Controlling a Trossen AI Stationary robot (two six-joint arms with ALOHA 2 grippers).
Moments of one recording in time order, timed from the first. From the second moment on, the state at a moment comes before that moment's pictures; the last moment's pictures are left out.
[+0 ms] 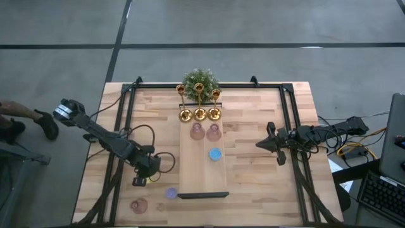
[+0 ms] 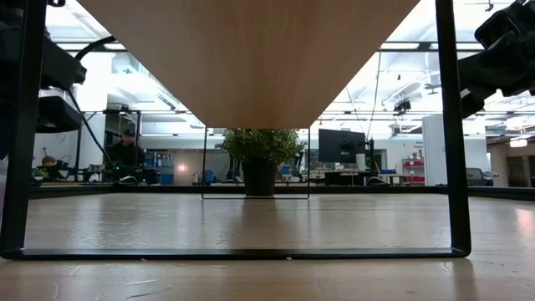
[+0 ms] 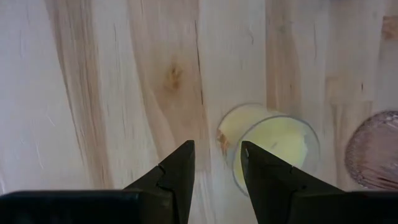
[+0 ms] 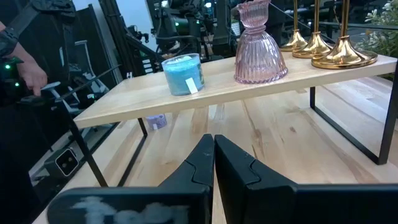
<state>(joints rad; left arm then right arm) -0.53 1.22 0.67 -0.75 0.09 -0.46 0.26 0.09 0.01 0.03 0.13 0.26</state>
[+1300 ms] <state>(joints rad) -0.51 1.11 0.84 -0.96 0.14 -0.60 0.25 0.09 0.01 0.03 0.13 0.27</state>
